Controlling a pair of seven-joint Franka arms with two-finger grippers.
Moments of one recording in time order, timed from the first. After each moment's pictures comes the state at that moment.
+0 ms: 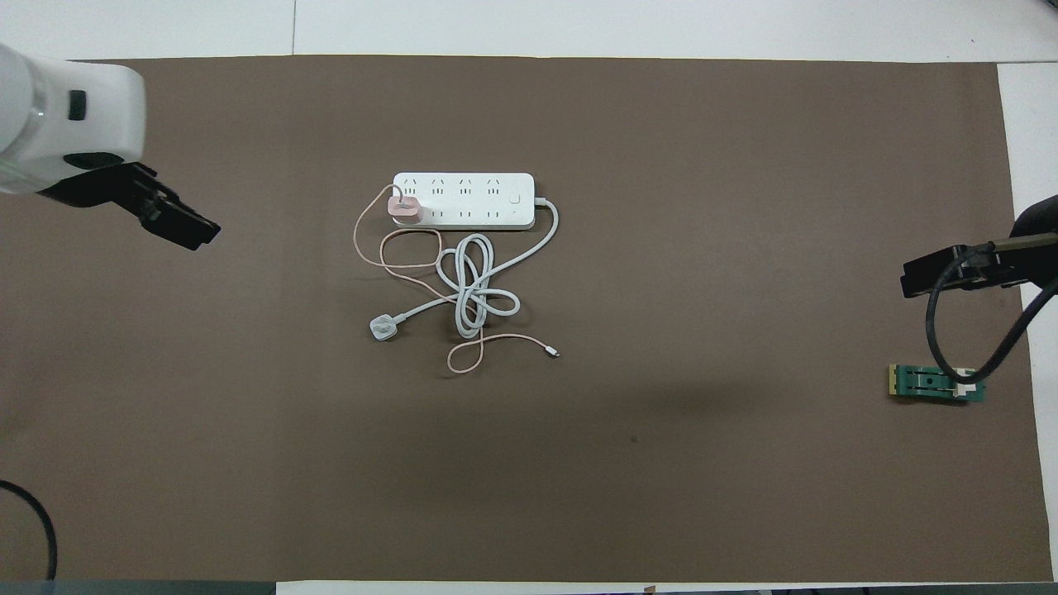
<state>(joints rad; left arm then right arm) -0.09 0.12 -0.05 -1.44 -0.03 1.53 0.36 -0.07 -0.05 0.08 -1.66 -0.02 1.53 -0.07</state>
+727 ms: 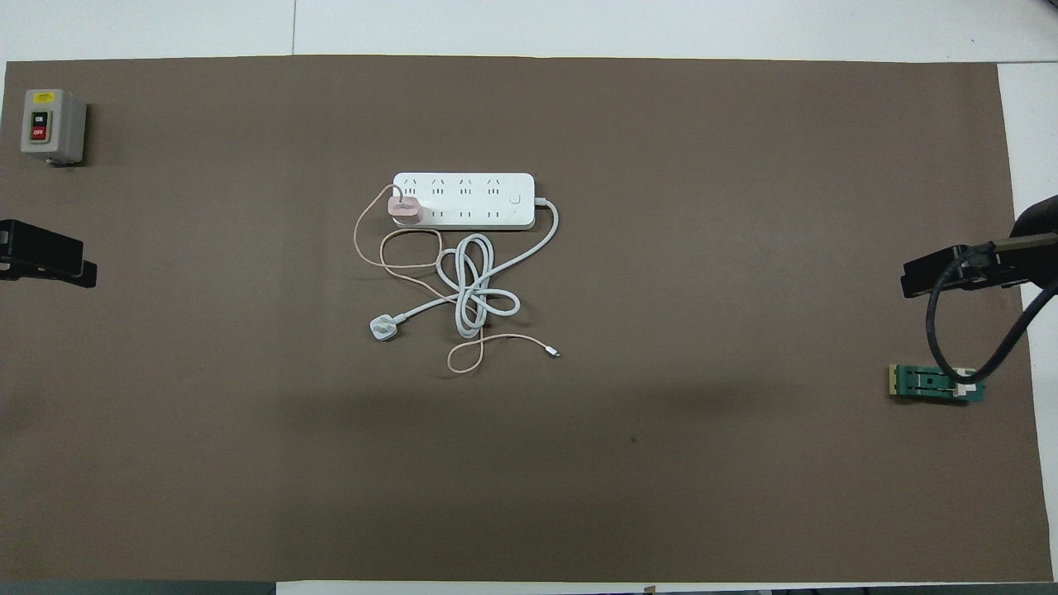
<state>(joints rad) 0.01 -0.03 -0.02 -1.54 -0.03 1.41 -0.05 -0.07 -0.05 0.08 -1.66 -0.02 1.53 -0.07</state>
